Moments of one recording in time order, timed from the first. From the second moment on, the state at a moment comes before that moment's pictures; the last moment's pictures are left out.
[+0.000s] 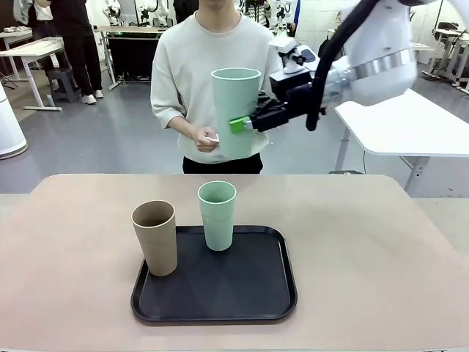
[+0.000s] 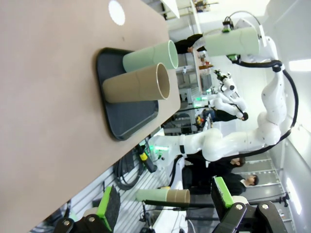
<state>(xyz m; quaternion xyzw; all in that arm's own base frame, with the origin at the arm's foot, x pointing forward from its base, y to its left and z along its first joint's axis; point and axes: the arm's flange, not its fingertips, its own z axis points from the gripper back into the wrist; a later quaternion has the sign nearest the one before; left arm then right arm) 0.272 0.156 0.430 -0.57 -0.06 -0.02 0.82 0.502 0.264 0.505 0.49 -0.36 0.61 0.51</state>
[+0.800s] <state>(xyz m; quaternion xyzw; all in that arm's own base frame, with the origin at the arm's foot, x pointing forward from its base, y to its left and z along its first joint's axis) 0.272 0.156 0.430 -0.57 -0.06 -0.02 0.82 0.579 0.269 0.459 0.48 -0.38 0.61 0.50</state>
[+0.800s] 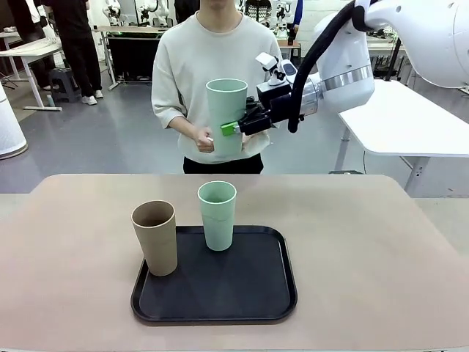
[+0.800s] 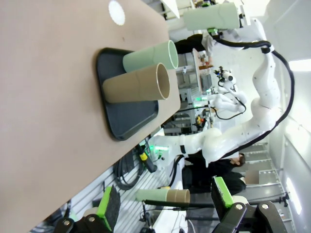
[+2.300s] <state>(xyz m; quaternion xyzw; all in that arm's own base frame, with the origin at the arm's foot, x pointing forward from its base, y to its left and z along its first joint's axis) 0.272 0.156 0.430 -0.57 -0.06 -0.02 0.82 0.622 0.280 0.395 0.50 -0.40 0.59 0.50</state>
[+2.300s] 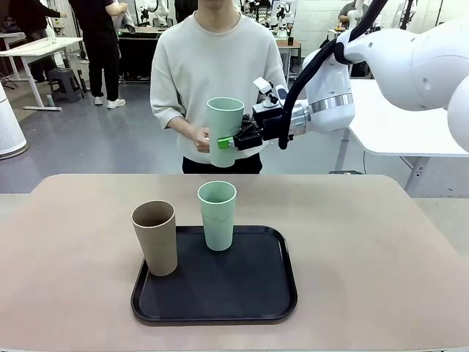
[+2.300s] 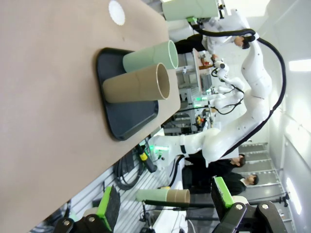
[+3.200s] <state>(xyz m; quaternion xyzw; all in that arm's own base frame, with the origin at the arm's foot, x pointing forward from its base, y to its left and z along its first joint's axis) 0.272 0.156 0.430 -0.57 -0.06 -0.02 0.82 0.649 0.298 0.328 0.48 -0.39 0.57 0.54</state>
